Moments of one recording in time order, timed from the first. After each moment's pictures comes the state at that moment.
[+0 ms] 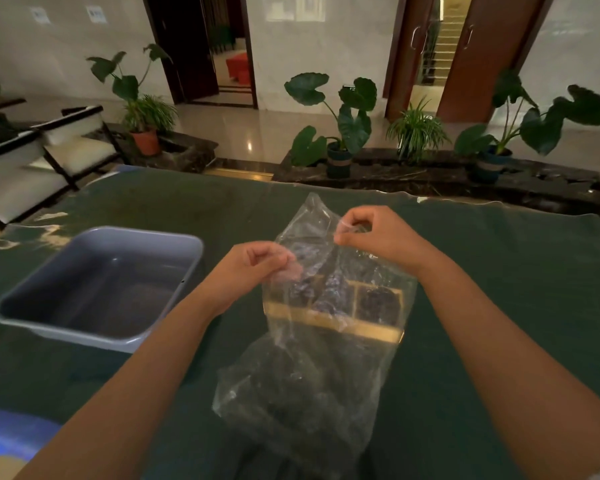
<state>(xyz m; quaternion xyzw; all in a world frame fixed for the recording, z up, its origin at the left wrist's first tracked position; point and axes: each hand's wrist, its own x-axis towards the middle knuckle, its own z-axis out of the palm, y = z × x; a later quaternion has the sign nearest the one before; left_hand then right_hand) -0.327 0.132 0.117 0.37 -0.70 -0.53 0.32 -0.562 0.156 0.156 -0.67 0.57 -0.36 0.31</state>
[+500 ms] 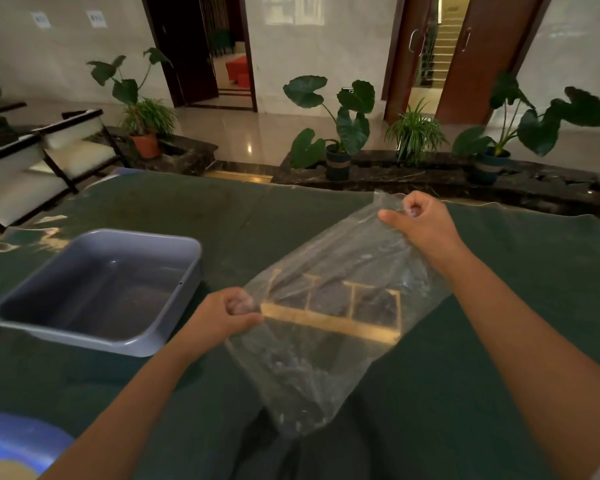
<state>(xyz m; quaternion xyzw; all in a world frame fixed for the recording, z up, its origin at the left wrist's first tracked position) -0.292 0.150 0.055 0.52 -0.71 -0.39 0.28 -0.621 0.148 0.138 -0.51 0.62 -0.53 0.28</state>
